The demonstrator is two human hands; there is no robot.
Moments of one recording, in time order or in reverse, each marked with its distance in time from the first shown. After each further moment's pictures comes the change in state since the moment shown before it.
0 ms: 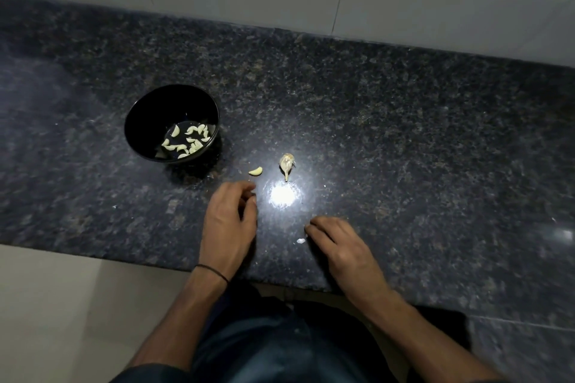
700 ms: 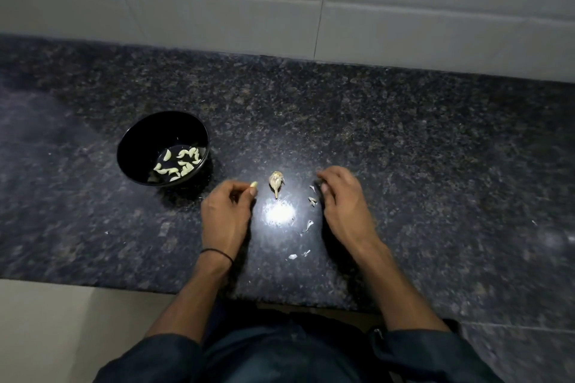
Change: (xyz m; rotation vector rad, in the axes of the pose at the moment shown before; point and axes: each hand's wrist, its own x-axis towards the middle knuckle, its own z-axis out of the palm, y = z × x) left_hand 0.044 0.007 0.018 -0.186 0.064 -0.275; right_hand 0.084 0.037 -0.023 0.259 0.194 0.474
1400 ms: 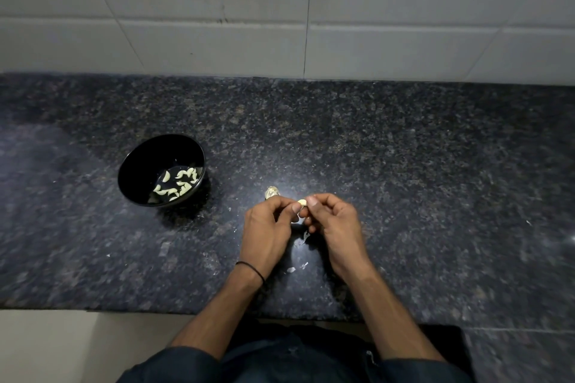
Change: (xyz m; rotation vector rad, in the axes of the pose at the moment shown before) left_hand -0.027 0.046 0.036 -0.118 -0.263 0.077; right_hand -0.019 -0.035 -0.002 1.032 -0.011 0.527
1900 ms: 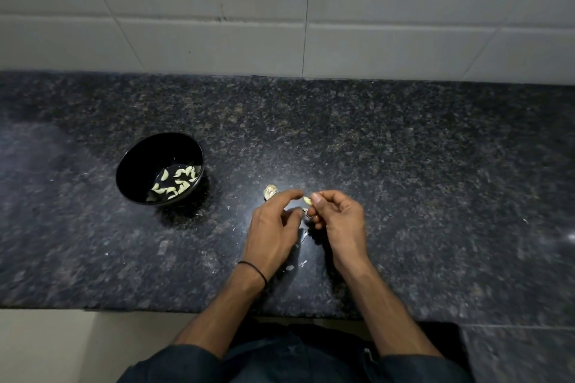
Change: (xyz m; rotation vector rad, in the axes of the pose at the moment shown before) left_hand -0.006 0.002 0.004 0.128 -0.072 0.178; right_hand 0.005 0.004 -0.004 -0.055 0.130 -0.050
